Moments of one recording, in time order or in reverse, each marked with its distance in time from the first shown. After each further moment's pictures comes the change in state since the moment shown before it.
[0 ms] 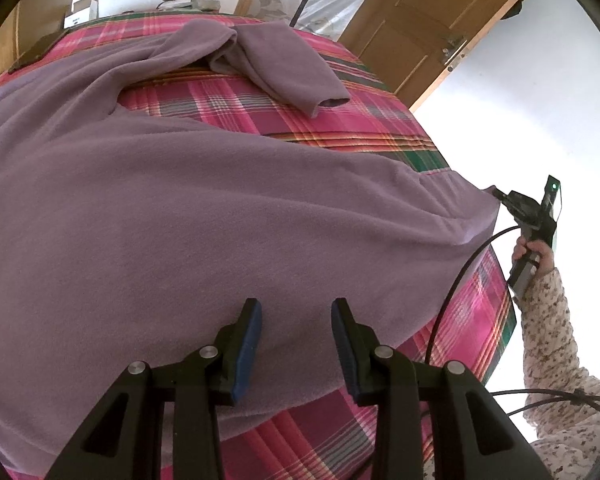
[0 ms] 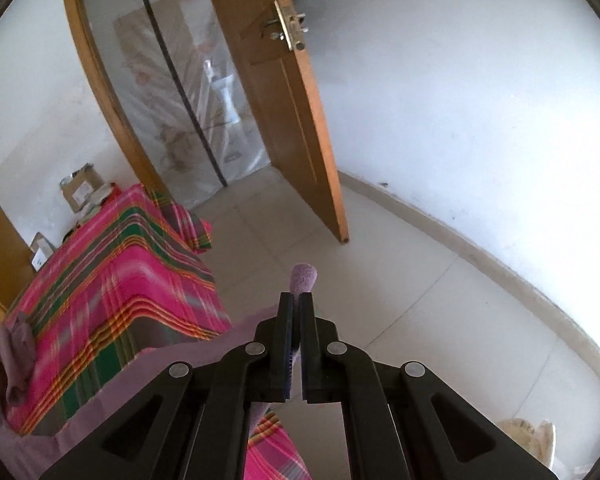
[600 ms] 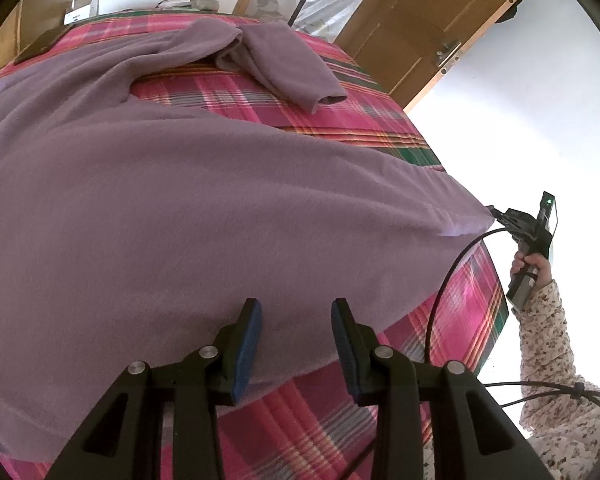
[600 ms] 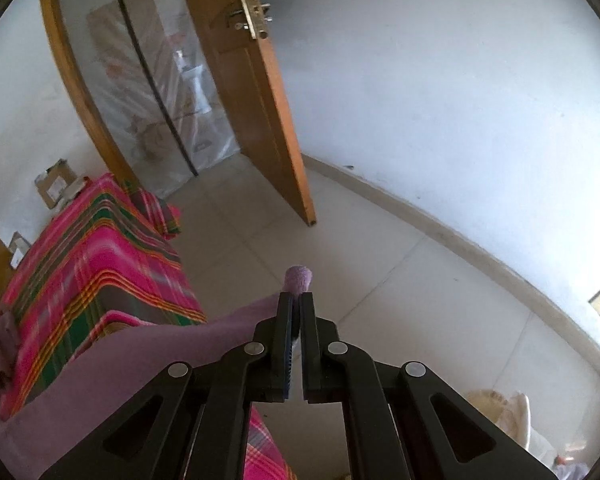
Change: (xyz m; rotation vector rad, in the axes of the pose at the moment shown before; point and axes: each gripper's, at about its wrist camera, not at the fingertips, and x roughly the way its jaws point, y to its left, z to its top) left arm -0.016 0.010 -0.017 -0.006 -0.010 -0.026; right arm -0.020 -0.031 -0.016 0.043 0.060 -0.091
